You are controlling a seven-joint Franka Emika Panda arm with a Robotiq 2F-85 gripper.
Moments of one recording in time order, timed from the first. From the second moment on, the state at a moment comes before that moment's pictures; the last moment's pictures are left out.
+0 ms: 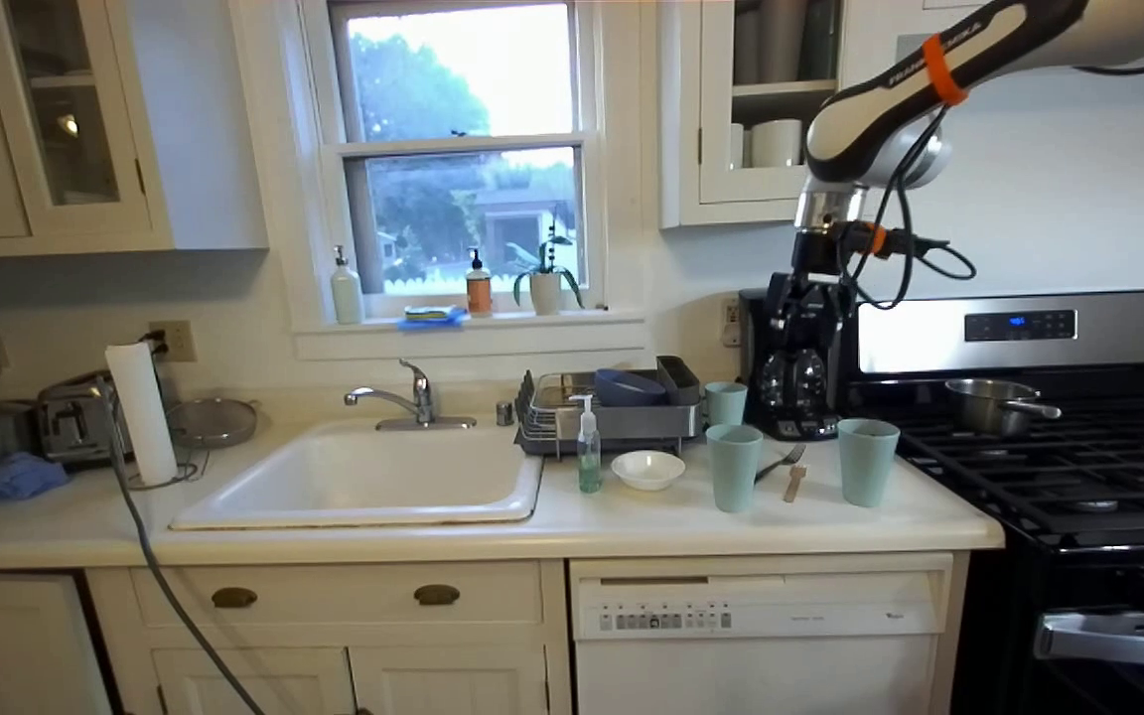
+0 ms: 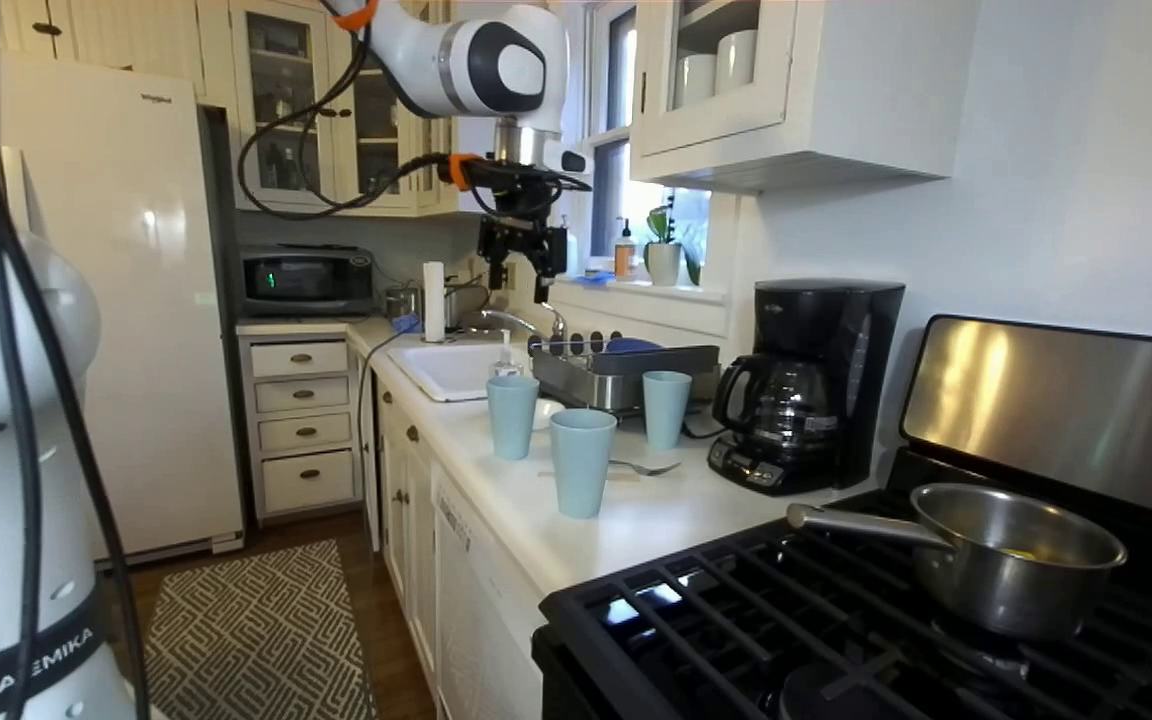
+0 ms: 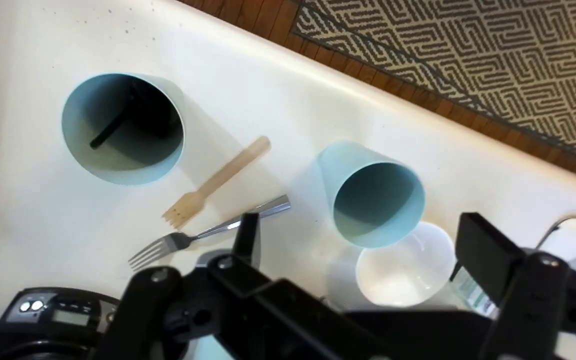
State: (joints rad) arm -0.02 -0.08 -0.07 -2.06 0.10 2.05 0.06
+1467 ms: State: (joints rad) arm -0.05 0.25 -0.13 -1.92 0.10 2.37 0.60
